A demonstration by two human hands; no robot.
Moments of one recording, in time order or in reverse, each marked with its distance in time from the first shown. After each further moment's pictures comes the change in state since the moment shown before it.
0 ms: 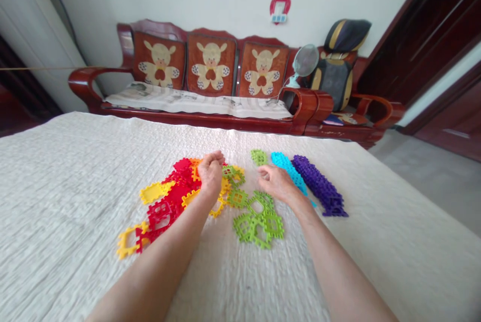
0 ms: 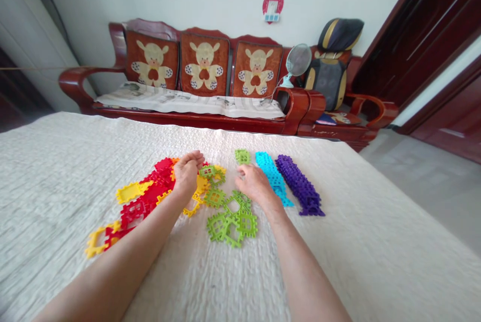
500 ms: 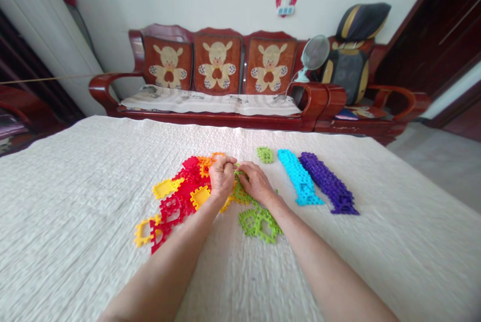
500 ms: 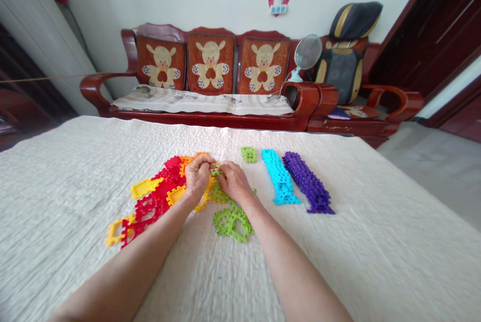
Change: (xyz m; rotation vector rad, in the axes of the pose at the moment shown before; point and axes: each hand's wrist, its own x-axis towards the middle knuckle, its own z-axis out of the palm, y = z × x) left_hand -0.020 -0.004 -0.012 0.424 -0.149 0.342; right_hand 0.016 -0.026 0.069 0.172 0.147 -0.402
